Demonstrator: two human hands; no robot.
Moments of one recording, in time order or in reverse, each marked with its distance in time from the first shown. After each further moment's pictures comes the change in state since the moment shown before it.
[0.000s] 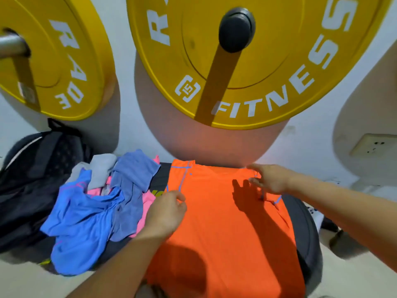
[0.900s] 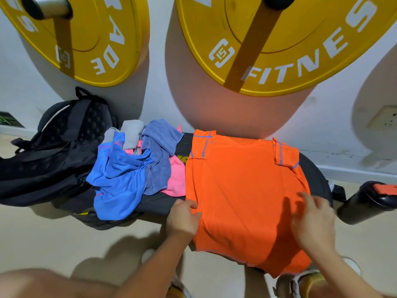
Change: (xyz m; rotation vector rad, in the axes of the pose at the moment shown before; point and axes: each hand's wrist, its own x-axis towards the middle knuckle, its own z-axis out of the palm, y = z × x) left_hand -0.096 -0.085 0.056 -0.125 -0.011 -0.192; right_hand -0.165 0.005 0.083 0.339 0.677 0.283
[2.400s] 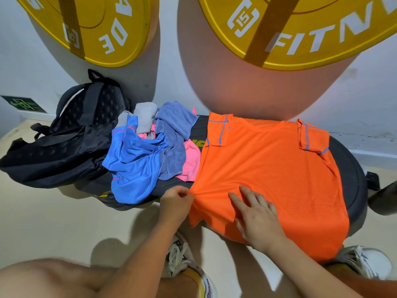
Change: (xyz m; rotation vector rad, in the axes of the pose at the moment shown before) left_hand 0.007 -0.034 -0.036 -0.280 0.076 -0.180; right_hand -0.055 -0.085 0.068 -0.253 -0.416 -0.649
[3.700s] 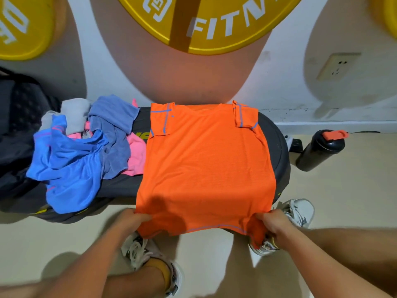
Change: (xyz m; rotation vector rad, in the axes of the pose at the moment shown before) left_hand -0.010 -0.038 0.012 0.033 -0.425 -0.377; right_hand -0.099 0.116 0.018 1.063 -0.164 1.222
